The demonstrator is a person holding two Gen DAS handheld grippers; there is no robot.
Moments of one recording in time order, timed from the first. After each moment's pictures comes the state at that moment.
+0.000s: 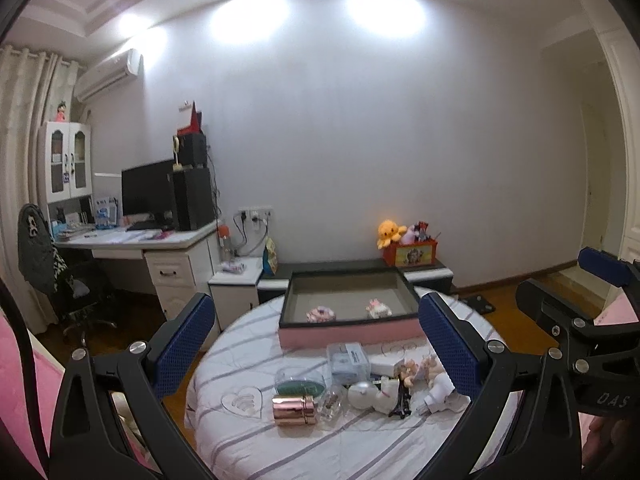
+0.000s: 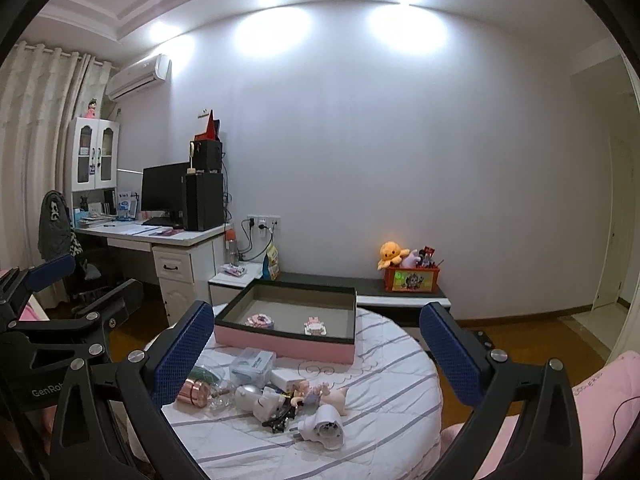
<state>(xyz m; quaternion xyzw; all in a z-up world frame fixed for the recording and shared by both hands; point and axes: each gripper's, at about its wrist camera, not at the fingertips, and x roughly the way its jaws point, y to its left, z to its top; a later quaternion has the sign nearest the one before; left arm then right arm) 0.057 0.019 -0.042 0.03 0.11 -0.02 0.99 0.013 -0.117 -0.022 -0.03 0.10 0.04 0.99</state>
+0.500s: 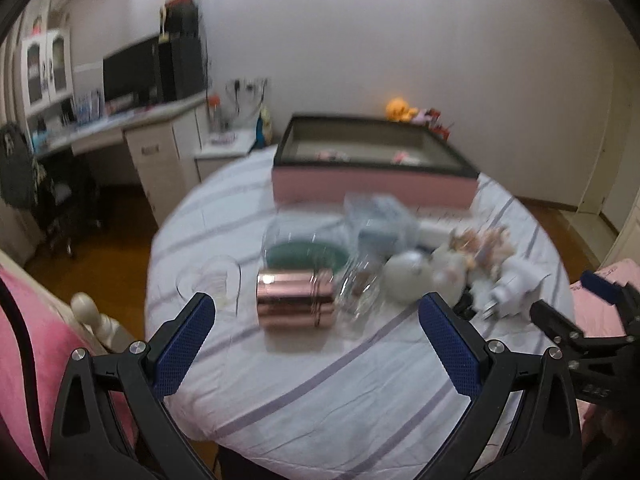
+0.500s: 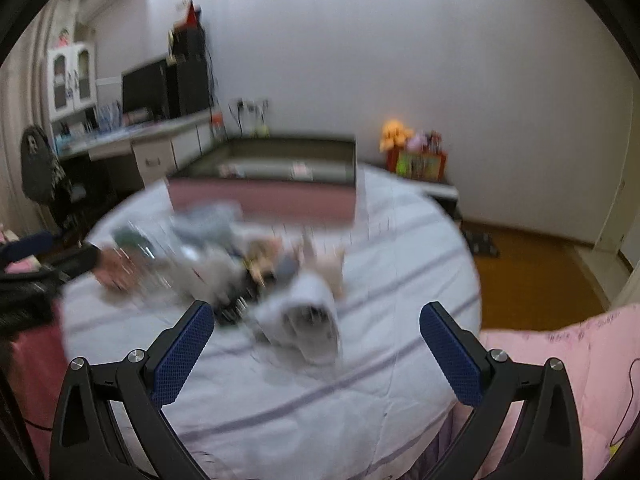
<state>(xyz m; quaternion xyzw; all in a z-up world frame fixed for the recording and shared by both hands) 0.152 0.049 -0.187 -0.01 0.34 -0.02 0.94 0.110 -0.137 -0.176 -0.03 0.31 0.03 0.95</state>
